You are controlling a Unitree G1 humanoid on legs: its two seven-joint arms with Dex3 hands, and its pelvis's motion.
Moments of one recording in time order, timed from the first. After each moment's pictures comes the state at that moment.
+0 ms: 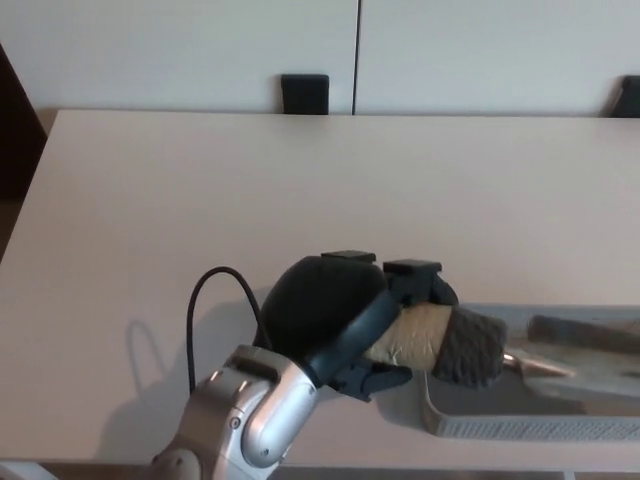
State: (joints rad) left_arm -0.14 0.24 -0.62 -0.26 0.85 0.25 -0.15; right_arm 0.63 -0.52 0.08 -0.09 -0.15 -0.02 0.35
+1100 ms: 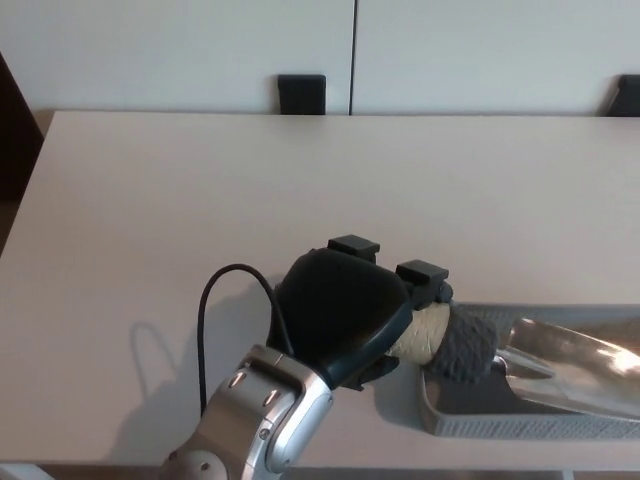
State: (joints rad) left_arm -0.18 0.23 -0.68 -0.19 1.09 0.26 -0.07; right_arm 0.64 -0.54 0.07 -0.09 -0.15 -0.02 0.35
